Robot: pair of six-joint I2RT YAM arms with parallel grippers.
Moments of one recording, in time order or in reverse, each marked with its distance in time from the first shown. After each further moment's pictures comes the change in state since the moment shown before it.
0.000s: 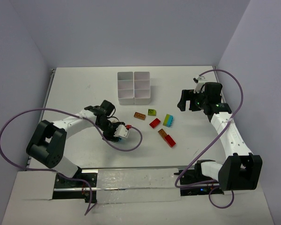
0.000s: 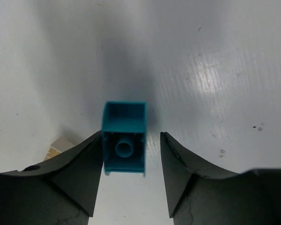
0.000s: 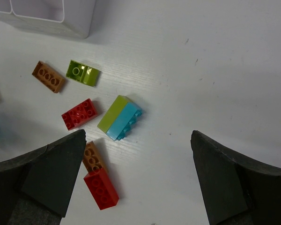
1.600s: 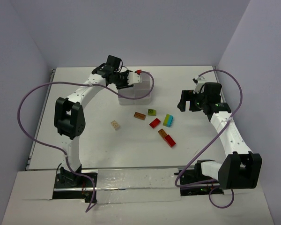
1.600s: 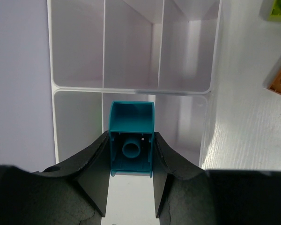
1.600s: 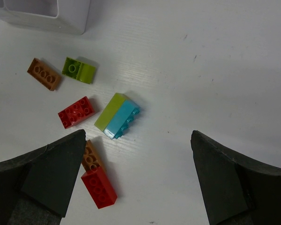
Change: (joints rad) left arm 0.110 0.490 0.944 0.088 -0.130 -0.243; right arm 0.000 0.011 0.000 -0.008 0.007 -0.008
